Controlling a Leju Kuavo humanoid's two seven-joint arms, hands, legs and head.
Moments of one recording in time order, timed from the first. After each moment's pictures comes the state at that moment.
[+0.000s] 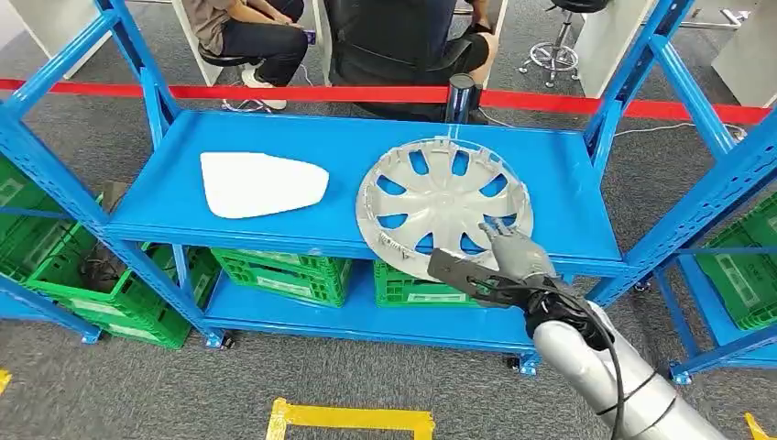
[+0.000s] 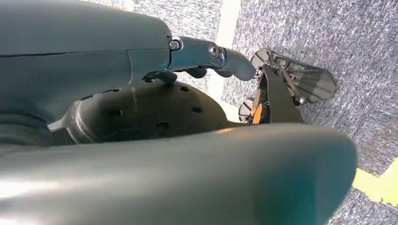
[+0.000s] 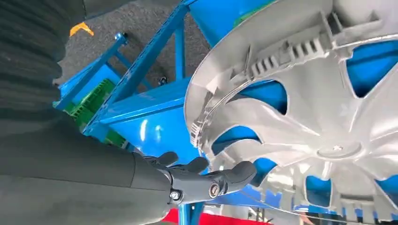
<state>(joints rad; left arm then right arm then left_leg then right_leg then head) -0.08 -0.09 -0.59 -0.19 0.80 0.10 -0.01 -0.72 -0.35 0.93 -1.48 0.57 0.27 0.58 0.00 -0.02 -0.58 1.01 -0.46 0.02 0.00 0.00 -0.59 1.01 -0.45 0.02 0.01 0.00</state>
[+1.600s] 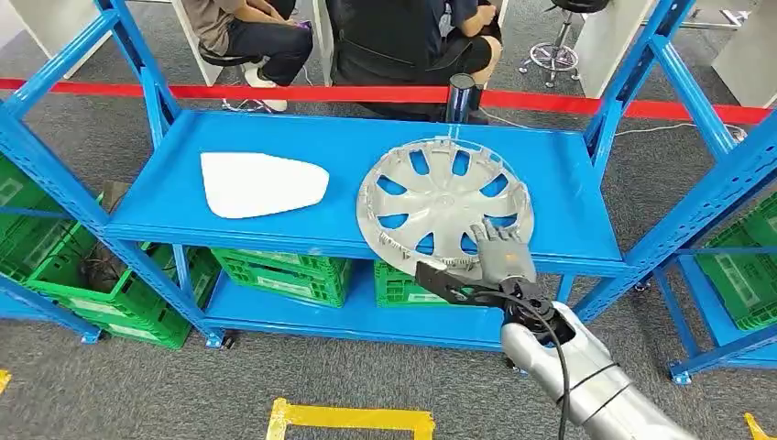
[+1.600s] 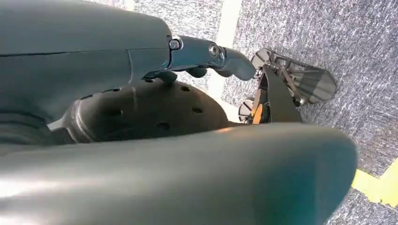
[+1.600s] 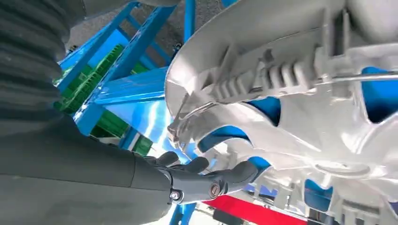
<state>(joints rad) -0.08 -0.09 -0.63 -0.19 0.85 0.11 -0.01 -0.75 -0.21 0.96 -1.18 0.85 0.16 0.48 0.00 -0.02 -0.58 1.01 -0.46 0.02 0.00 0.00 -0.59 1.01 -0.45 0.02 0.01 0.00</state>
